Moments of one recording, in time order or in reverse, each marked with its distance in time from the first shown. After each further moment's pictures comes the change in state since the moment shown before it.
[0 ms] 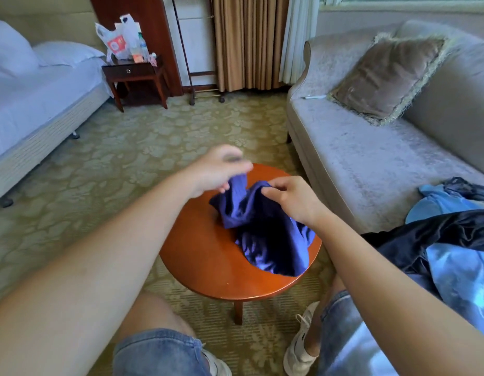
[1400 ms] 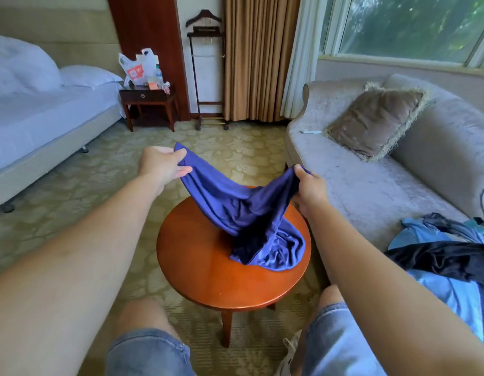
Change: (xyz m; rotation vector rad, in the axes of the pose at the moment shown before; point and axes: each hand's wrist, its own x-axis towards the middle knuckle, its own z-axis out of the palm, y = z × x) left_hand -0.028 -0.015 -0.074 -0.507 0.638 -0.077; right_hand 0.030 -0.015 -0.038 0.779 0.498 0.274
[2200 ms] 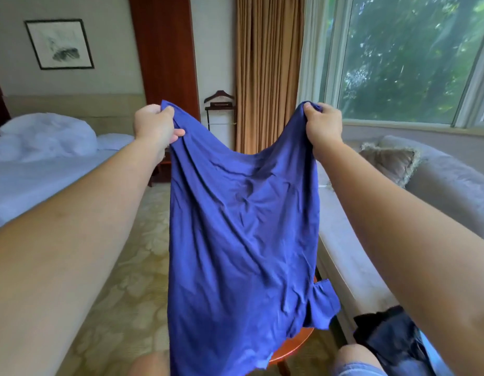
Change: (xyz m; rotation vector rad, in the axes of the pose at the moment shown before) left_hand -0.024 0.189 -0.041 -0.115 0.199 0.383; right_hand -0.036 -0.228 0.065 -0.254 0.020 -0.676
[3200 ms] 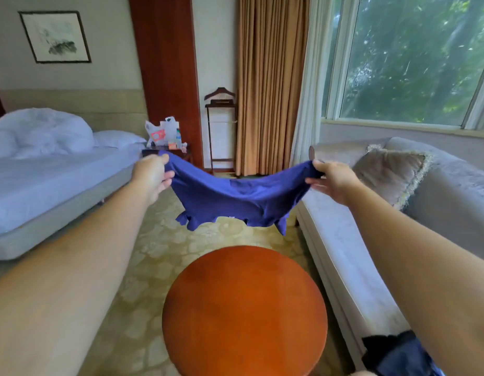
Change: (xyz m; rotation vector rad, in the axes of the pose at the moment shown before) left_hand 0.039 -0.097 0.016 -0.079 -0.099 -0.371; right_hand 0.038 0.113 -0.012 0.164 -0.262 0.558
